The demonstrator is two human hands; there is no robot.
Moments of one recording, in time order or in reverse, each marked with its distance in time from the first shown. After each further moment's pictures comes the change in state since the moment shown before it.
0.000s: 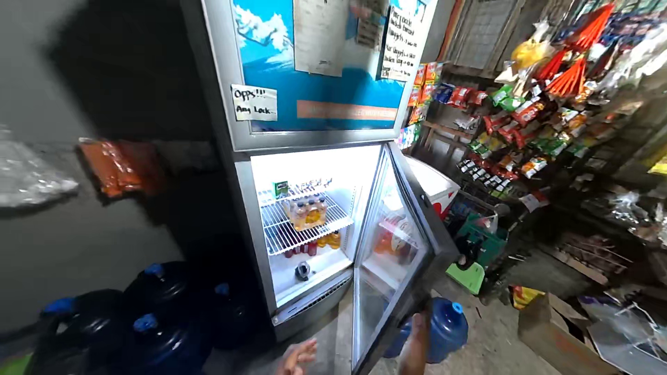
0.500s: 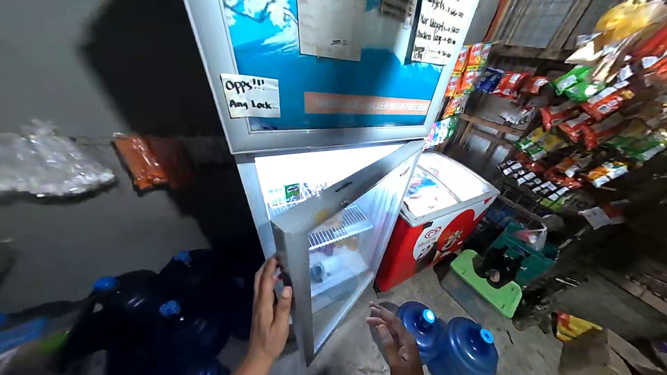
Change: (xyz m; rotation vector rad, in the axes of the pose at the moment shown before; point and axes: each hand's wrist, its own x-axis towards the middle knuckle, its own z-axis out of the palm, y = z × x) left_hand 0.161 0.014 -0.043 0.361 0.666 0.272; right_hand 0.064 0.036 0.035 0.075 -0.689 -0.055
